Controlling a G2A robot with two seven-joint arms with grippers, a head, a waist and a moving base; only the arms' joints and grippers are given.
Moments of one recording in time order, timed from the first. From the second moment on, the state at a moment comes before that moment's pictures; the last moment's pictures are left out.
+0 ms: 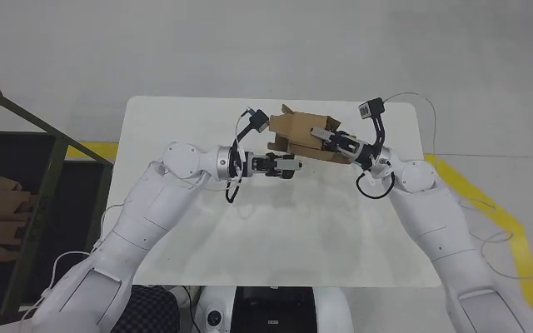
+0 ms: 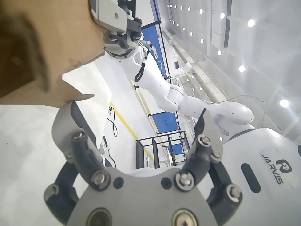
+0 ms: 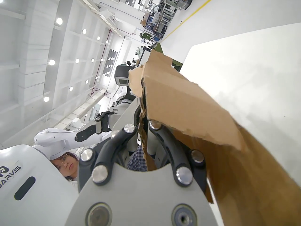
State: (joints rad) left arm 0.91 -1.15 -0.98 -1.39 -0.41 -0.34 -1.09; right arm -0.90 -1.17 1.05 -1.14 0.44 -0.63 0.88
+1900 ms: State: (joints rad) left arm 1.02 -1.11 -1.23 -1.41 -0.43 -0.39 -1.01; right arm -0.94 -1.16 1.13 -1.18 0.44 -0.65 0.97
